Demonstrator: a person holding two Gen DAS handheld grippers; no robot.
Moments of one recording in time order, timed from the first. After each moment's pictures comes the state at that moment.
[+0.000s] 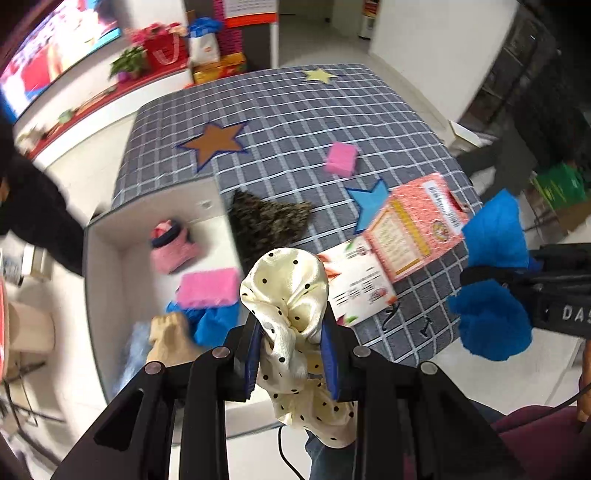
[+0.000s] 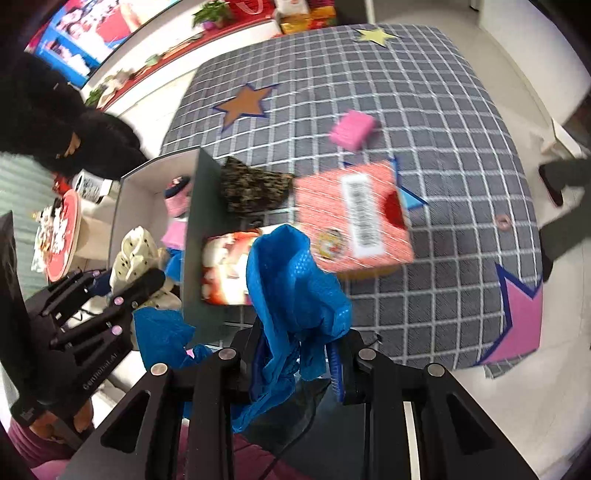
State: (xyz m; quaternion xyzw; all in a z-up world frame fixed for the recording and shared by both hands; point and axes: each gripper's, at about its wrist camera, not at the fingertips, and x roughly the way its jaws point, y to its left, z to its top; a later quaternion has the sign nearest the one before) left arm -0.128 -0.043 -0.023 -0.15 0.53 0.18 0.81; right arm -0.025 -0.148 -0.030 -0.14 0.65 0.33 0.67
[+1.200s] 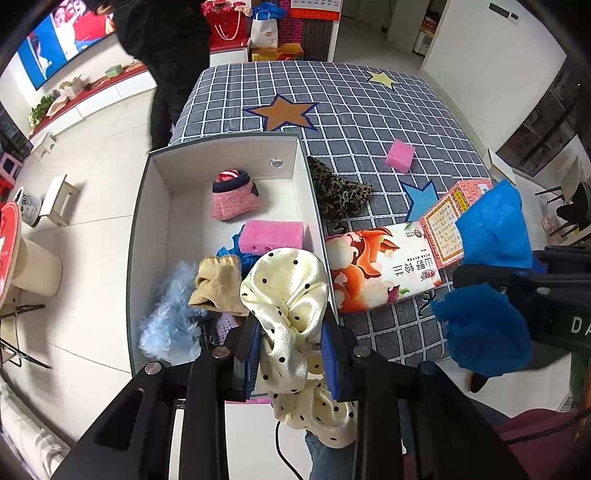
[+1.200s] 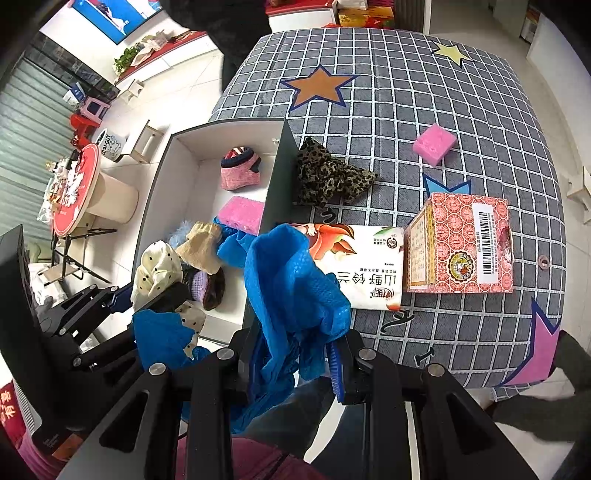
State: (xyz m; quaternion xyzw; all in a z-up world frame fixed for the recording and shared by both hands) left arm -0.193 -0.018 -0.036 -0.21 0.52 0.25 0.79; right arm -0.081 -0.078 -0.031 -0.20 0.63 0.38 0.64
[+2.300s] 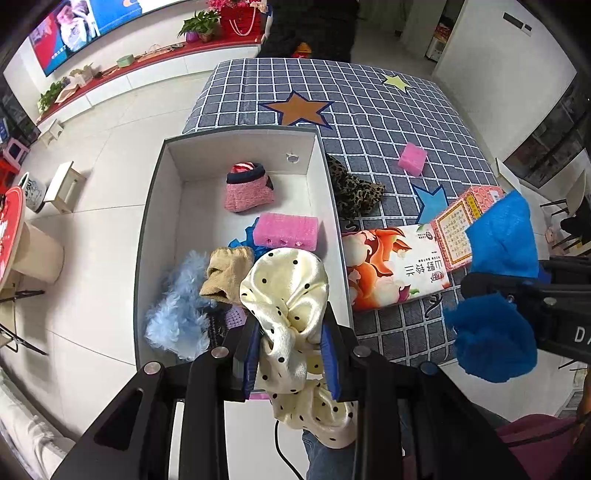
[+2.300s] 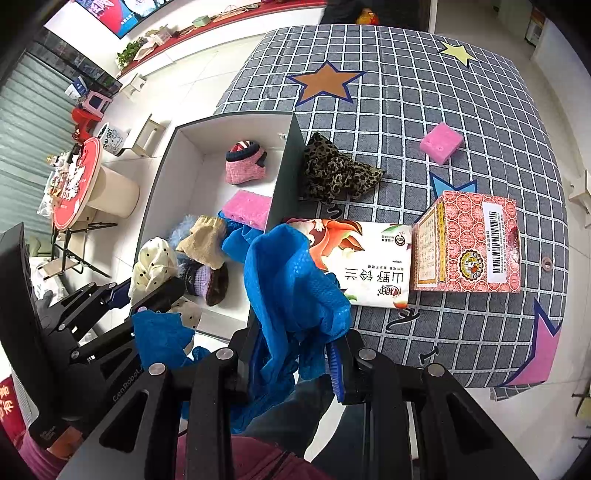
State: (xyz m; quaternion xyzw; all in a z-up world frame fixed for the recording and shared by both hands) left arm -0.203 -0.013 -0.040 -0.23 0.52 0.27 0.78; right arm -0.087 -0.073 -0.034 -0.21 0.64 0.38 0.64
